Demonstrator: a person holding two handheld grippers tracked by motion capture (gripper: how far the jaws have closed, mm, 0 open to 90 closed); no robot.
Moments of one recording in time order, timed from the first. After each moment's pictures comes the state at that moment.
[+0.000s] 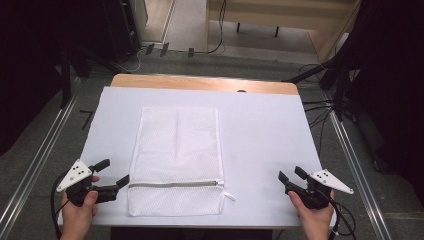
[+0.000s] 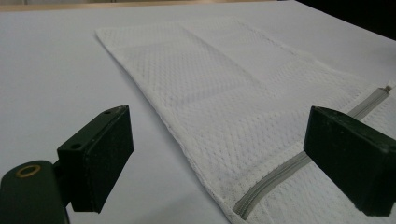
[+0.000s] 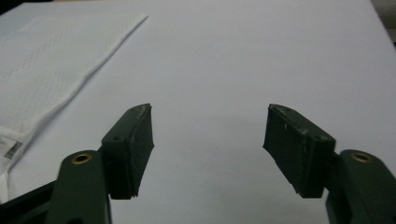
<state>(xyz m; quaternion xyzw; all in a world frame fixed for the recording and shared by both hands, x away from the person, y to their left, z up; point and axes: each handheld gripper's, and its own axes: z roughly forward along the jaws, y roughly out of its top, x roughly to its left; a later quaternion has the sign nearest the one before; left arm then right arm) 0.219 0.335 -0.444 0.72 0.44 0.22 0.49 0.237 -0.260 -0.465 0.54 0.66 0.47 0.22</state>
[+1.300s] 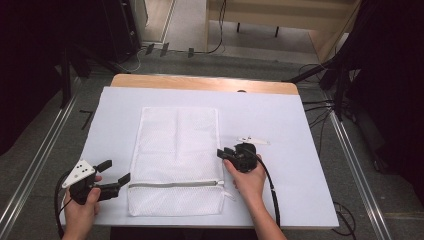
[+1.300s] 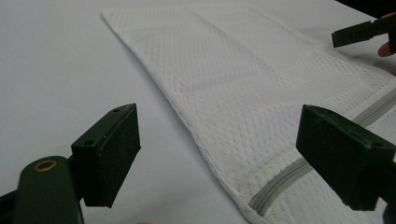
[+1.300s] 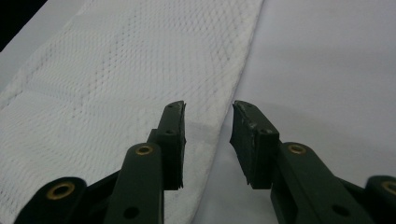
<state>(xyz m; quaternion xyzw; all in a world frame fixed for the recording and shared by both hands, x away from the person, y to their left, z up) 0.226 0.336 -0.454 0.72 0.46 0.21 0.47 0.339 -0.093 -0.478 0.54 0.71 0.45 0.06</state>
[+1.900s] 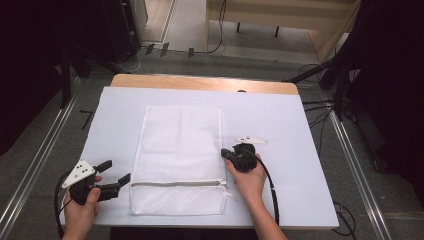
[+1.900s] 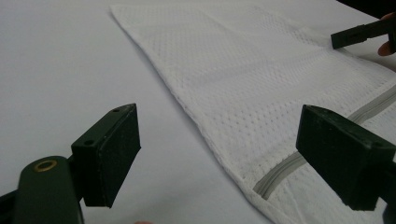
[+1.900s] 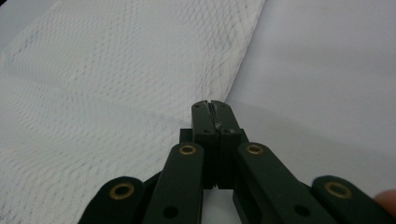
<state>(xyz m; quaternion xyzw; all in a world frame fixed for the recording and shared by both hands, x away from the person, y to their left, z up) 0.225 0.337 -0.454 0.72 0.46 0.21 0.47 0.341 -0.096 -0.479 0.54 0.72 0.42 0.08</state>
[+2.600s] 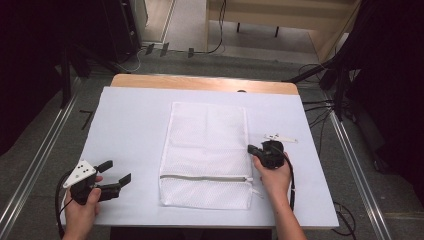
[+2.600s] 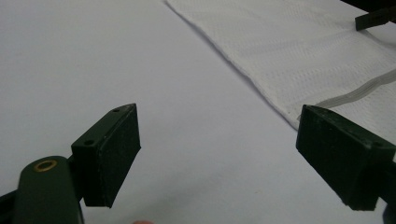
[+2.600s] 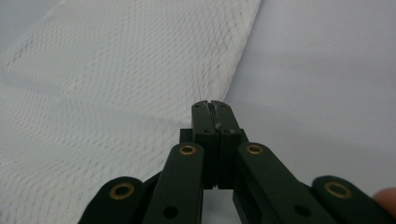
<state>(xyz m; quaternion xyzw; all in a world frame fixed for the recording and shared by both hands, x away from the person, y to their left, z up) 0.226 0.336 -0.455 0.72 0.46 0.20 0.47 0.348 -0.171 -0.472 0.57 0.70 0.41 0.12</state>
